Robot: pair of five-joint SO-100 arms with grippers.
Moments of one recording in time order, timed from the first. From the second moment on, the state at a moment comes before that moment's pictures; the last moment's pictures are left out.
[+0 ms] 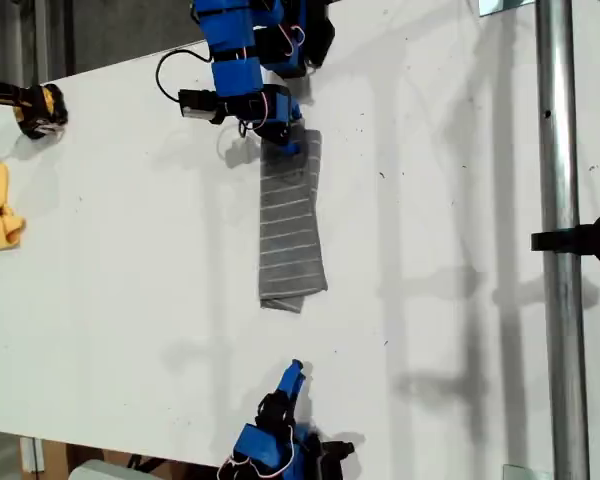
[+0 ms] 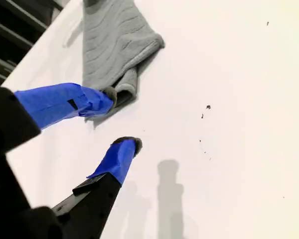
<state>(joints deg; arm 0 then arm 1) 3.4 198.8 169.8 77.2 -87.5 4.6 117.2 143.3 75.6 98.7</state>
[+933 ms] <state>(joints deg) 6.9 198.8 168.2 77.8 -87.5 6.9 115.1 145.2 45.2 89.3</state>
